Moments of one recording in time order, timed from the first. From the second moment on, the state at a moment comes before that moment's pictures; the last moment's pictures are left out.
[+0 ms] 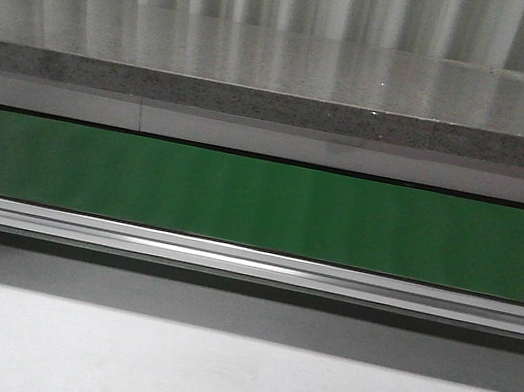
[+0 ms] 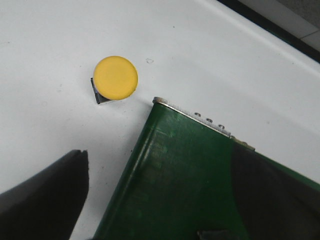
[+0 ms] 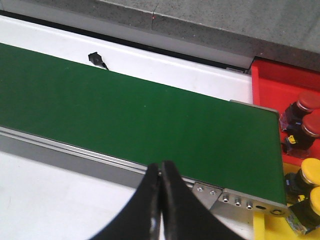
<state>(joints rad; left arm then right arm) 0.22 1.68 -1.41 -0.23 0.91 -0.06 -0.06 0.29 -0.51 0.16 0.71 -0.30</state>
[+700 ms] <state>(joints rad) 0.23 2.03 -1.69 -0.17 1.04 -0.44 -0.06 0.29 -0.51 0.16 0.71 -0.30</state>
